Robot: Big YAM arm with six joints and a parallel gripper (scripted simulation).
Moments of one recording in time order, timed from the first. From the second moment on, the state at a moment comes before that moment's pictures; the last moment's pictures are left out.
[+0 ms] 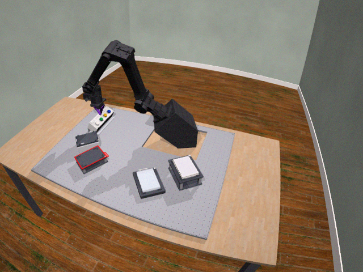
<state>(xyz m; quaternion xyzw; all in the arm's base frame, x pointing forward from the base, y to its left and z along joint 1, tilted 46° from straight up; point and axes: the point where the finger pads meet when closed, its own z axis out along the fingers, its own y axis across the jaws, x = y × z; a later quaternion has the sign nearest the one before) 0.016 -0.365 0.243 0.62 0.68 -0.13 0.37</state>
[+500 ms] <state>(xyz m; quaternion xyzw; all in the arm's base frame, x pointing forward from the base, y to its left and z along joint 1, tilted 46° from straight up) 0.023 -0.375 0.229 0.62 0.68 -0.13 0.37</state>
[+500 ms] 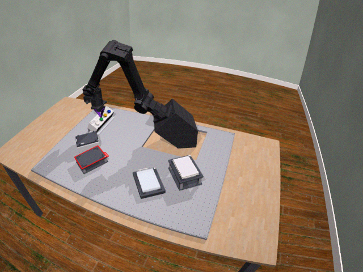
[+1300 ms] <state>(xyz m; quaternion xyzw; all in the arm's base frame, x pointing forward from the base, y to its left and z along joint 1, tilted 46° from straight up) 0.024 -0.378 0.226 0.62 0.67 -0.13 0.37</state>
